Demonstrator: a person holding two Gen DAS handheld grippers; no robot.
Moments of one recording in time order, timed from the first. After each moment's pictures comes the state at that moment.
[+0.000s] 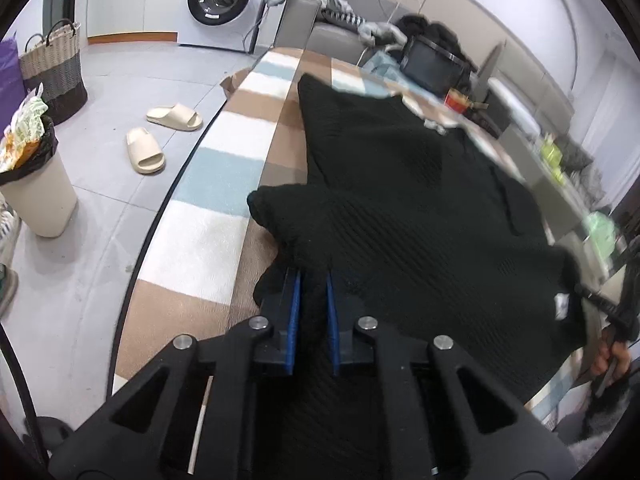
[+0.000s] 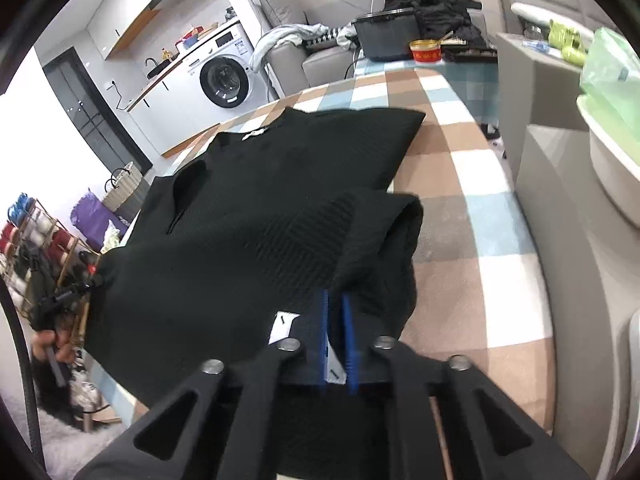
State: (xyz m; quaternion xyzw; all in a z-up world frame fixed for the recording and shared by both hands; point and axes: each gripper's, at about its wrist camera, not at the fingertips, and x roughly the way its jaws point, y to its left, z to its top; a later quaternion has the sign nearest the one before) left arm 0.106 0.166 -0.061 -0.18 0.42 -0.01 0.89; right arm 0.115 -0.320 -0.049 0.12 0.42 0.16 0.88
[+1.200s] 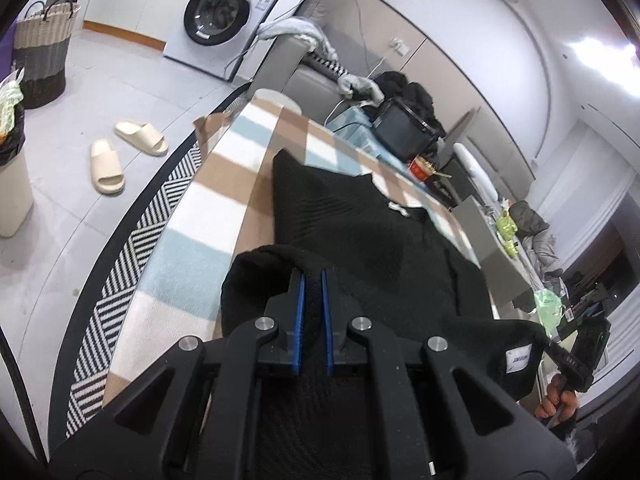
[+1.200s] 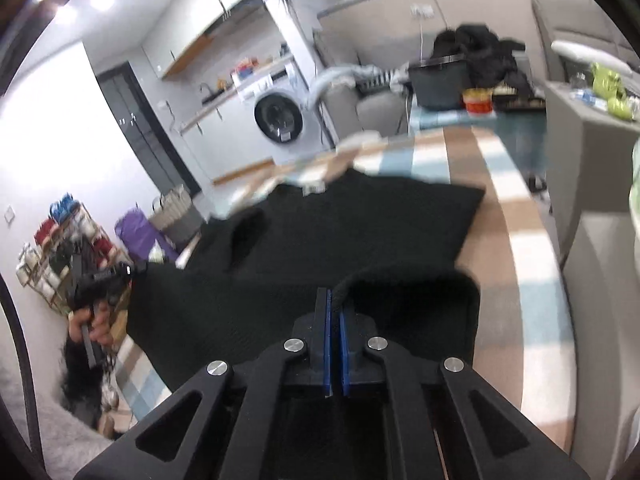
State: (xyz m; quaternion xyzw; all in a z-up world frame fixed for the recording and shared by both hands) left arm 0.155 0.199 -0.032 -0.28 0.33 -0.05 0.90; right arm 0.134 -0.308 -0.005 0.14 0.32 0.24 0.90
